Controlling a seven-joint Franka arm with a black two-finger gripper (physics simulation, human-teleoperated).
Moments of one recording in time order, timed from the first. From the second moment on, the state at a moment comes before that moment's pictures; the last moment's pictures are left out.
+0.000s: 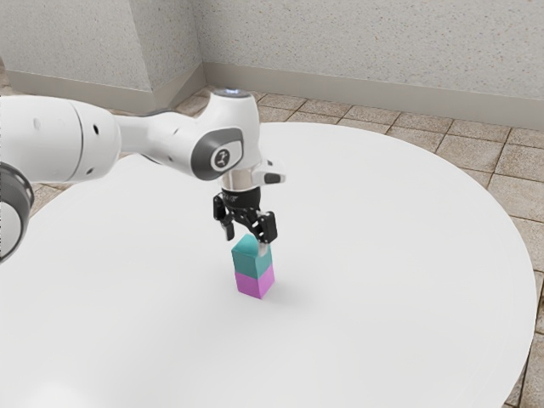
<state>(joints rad) -0.06 0.42 -0.10 -1.67 0.04 2.00 -0.02</state>
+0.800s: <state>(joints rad) -0.06 0.55 -0.10 -1.61 0.04 2.00 0.01</state>
